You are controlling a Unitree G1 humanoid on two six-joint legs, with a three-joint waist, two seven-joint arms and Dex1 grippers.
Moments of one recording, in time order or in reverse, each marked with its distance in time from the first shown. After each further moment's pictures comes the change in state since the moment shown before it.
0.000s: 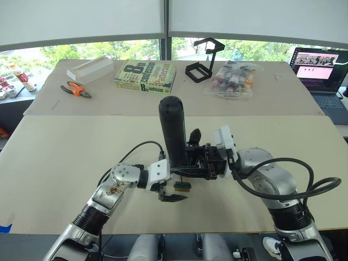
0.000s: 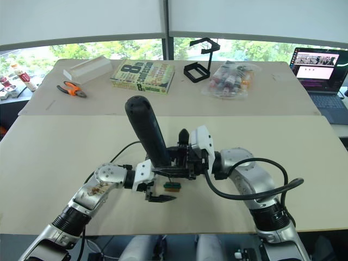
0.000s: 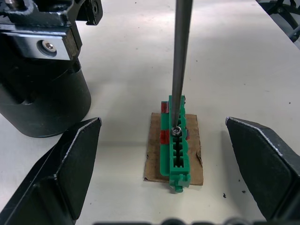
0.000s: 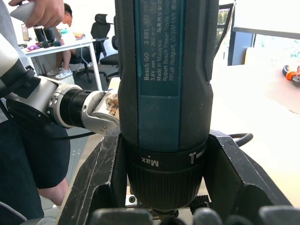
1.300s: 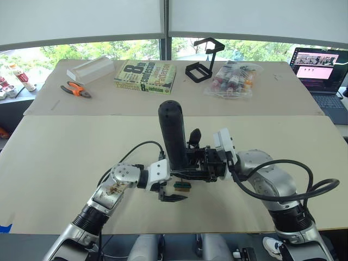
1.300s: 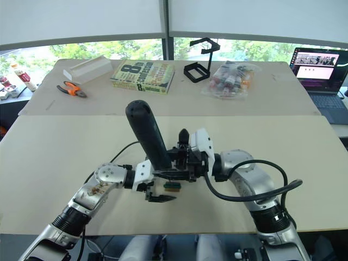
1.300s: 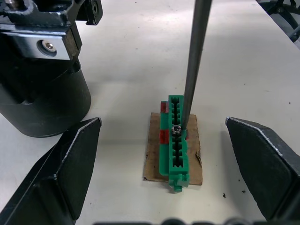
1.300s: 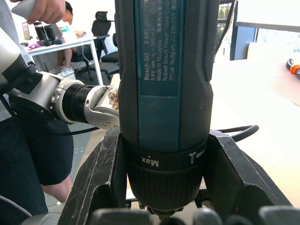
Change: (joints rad) left arm 0.000 0.000 0.000 0.000 0.000 0.000 0.000; right arm 0.020 -0.007 0.007 -0.008 -0.005 0.003 0.004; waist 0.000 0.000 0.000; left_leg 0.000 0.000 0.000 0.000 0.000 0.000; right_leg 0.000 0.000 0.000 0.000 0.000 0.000
